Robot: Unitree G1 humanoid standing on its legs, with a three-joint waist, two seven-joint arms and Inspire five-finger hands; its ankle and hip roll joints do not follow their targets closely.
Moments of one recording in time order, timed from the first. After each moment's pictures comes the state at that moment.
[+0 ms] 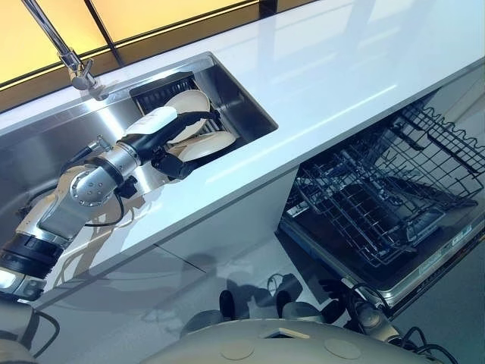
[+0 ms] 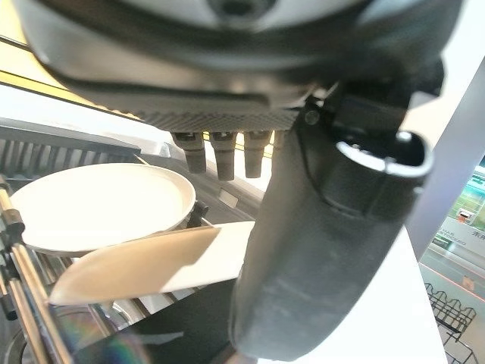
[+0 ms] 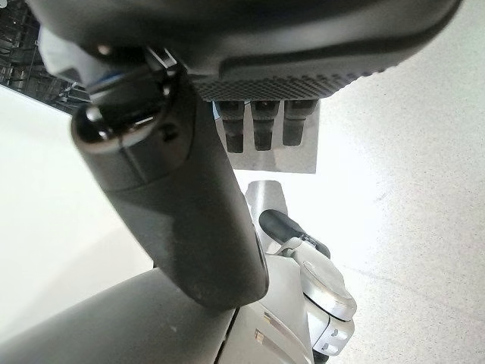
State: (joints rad) left arm -0.32 0.99 -0.31 0.05 0.12 -0.26 -0.18; right arm 0.08 -0.38 0.29 1.01 -0.22 -0.05 0.03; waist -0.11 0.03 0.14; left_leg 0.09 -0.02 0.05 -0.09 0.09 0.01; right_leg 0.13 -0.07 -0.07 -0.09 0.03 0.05
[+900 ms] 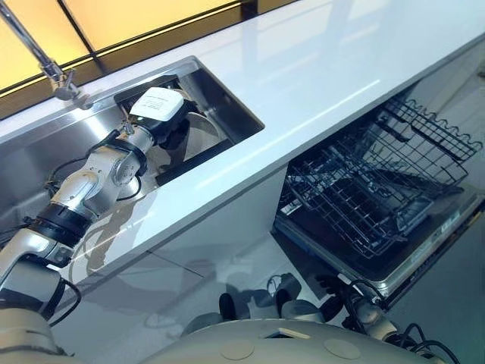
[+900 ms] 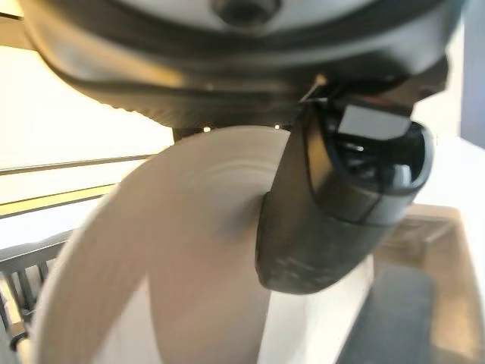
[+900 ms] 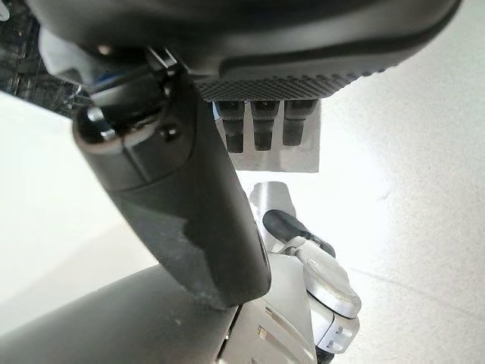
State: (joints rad) left arm -0.57 0.89 -0.52 0.23 0.59 -0.02 -0.02; right arm 0.07 -0.39 0.34 0.98 -0.22 -0.04 0.03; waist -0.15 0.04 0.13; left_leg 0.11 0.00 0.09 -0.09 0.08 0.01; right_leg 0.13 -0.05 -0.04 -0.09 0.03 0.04
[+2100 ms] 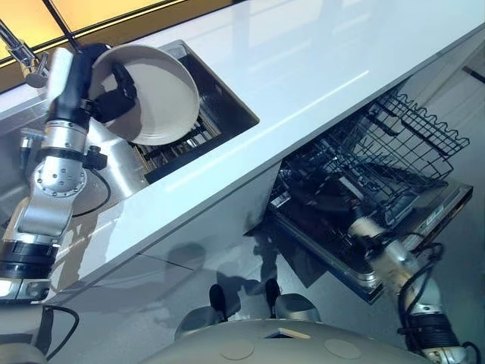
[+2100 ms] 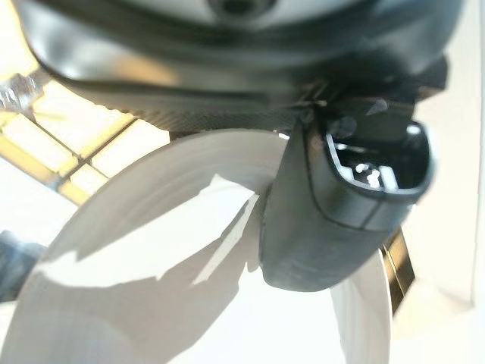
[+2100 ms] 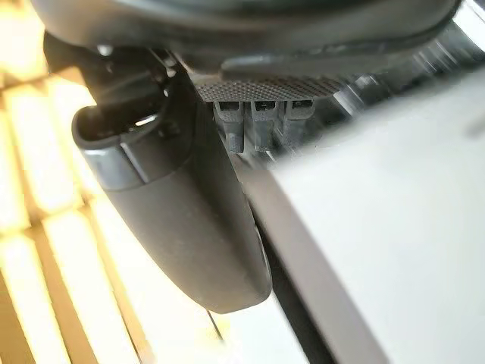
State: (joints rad) left arm -0.20 0.87 0.10 0.04 -0.02 -0.14 0.25; right arm 0.15 -0.46 -0.16 -0.08 0.71 0.13 0.22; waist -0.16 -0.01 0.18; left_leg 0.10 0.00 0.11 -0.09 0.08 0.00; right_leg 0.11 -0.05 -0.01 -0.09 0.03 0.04
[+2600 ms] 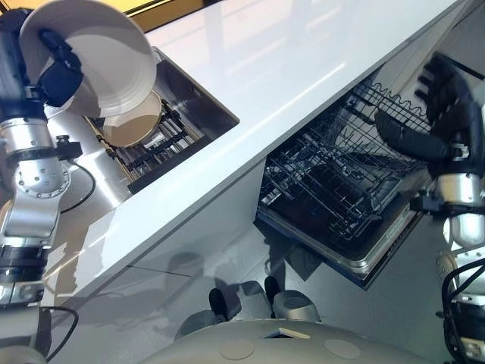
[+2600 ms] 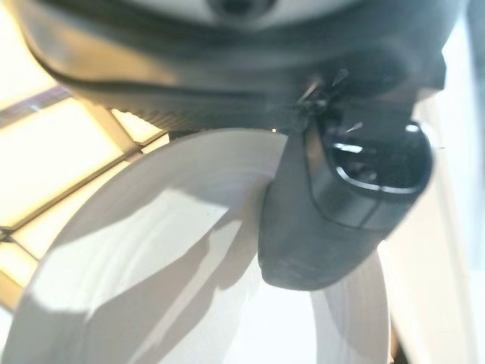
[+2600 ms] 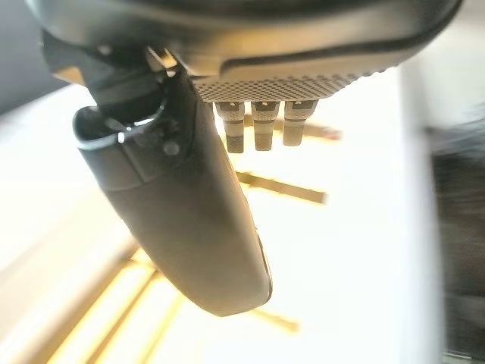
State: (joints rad) left arm -0.33 0.84 0.03 0.10 0.03 -0.16 0.53; right arm -0.06 -0.63 -0.19 -0.29 0.38 -0.23 -0.08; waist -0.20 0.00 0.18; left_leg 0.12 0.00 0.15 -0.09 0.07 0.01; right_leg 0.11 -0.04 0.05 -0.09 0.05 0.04
